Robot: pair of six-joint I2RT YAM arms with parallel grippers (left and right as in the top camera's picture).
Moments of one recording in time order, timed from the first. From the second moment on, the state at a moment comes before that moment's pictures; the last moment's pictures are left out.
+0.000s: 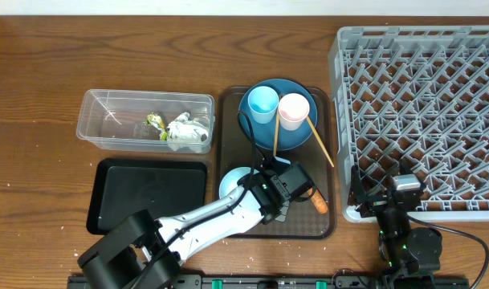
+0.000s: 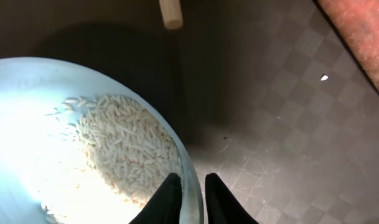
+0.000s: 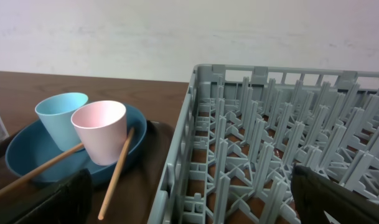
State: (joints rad) left arm -0.99 1.66 0.96 -0.64 -0.17 -0.68; right arm 0.10 0.01 0.01 -0.07 -0.05 0.01
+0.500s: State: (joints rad) left arm -0.99 1.66 0.96 -0.64 -0.17 -0.68; right arm 0.10 0.01 0.01 -0.07 -0.05 0.01
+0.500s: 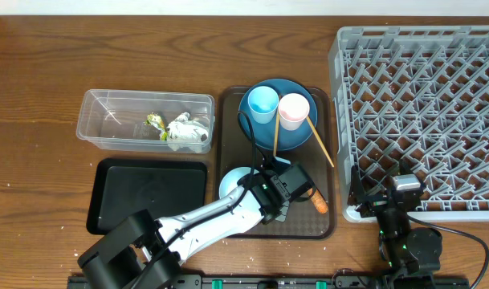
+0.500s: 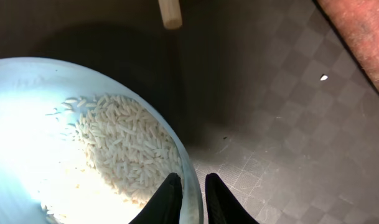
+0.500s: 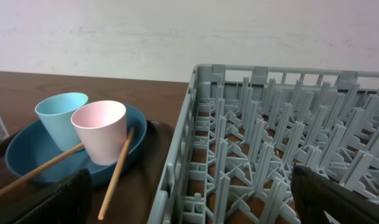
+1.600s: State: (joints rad) left arm -0.99 1.66 0.94 -0.63 -0.20 -0.67; right arm 0.10 0.01 0.01 -0.07 -0.05 0.01
